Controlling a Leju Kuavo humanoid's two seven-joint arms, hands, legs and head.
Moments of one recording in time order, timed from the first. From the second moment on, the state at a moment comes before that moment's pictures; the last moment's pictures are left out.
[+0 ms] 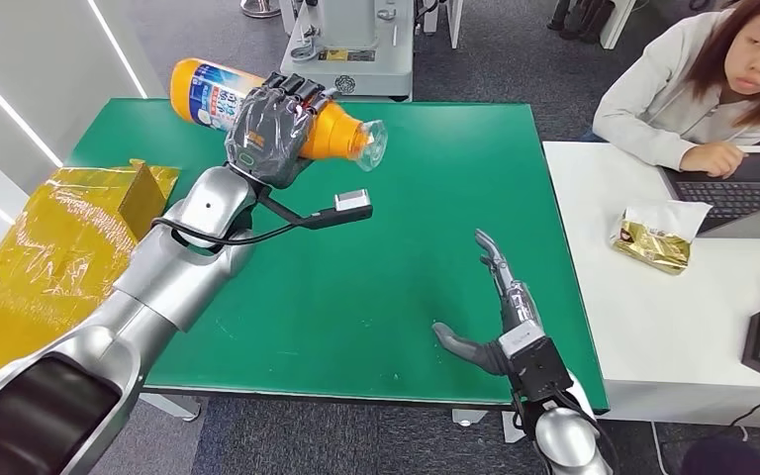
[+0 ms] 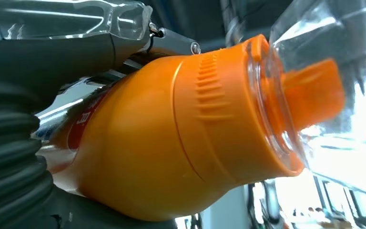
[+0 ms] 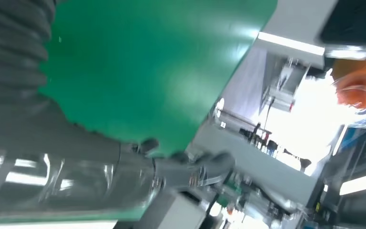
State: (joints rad) left arm -0.98 0.00 -0.71 -0.63 -1.23 0.54 -0.17; right arm -0.09 -0.03 0.32 -1.56 0.23 -0.01 -0.38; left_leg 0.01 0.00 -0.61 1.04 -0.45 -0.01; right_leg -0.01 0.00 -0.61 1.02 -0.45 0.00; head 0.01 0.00
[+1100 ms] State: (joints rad) left arm -0.57 0.36 -0.33 -0.87 -1.37 0.59 -0.09; right arm 0.10 -0.11 0.29 -1.80 0.21 -0.05 -0.39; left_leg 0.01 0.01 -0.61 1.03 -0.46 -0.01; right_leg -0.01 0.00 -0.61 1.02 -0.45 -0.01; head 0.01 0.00
